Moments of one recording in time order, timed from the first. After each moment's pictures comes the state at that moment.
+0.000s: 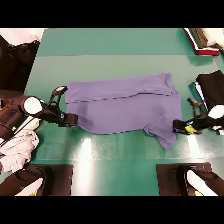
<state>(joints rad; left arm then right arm) -0.31 -0.99 0.81 1.27 -1.17 -1.68 -0.18 -0.94 0.61 -1.30 1.25 1.56</state>
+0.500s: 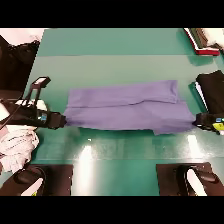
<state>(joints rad) -0.31 -0.71 0.91 1.29 -1.36 -1.73 -0.27 -0.64 0.86 -1.34 1.55 1.57</state>
